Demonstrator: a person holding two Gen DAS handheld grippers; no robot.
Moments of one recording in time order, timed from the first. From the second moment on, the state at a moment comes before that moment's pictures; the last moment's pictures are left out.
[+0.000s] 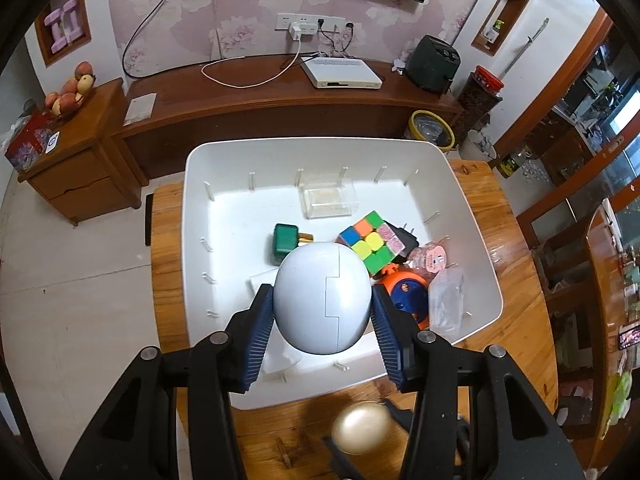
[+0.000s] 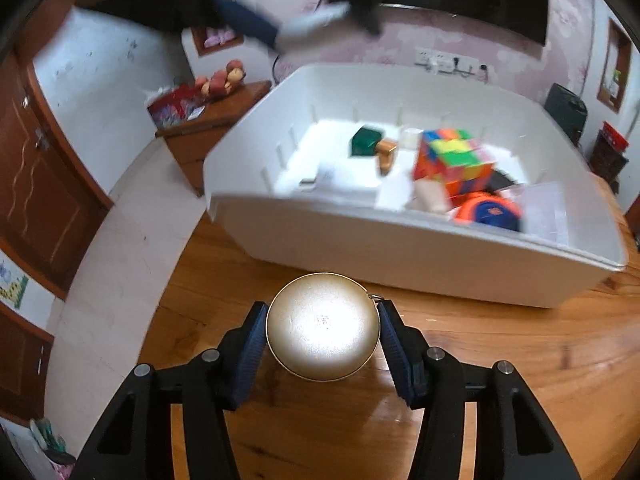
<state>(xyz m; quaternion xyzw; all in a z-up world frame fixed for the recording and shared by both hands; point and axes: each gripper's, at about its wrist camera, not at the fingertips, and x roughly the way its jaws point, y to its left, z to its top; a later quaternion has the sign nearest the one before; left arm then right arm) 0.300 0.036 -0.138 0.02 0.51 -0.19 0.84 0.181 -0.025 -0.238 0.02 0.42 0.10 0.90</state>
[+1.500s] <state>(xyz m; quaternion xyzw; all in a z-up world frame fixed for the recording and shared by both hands) 0.290 0.016 -0.204 0.04 0.53 -0.10 0.84 0.293 -0.125 -0.184 0.06 0.43 0.01 0.90</state>
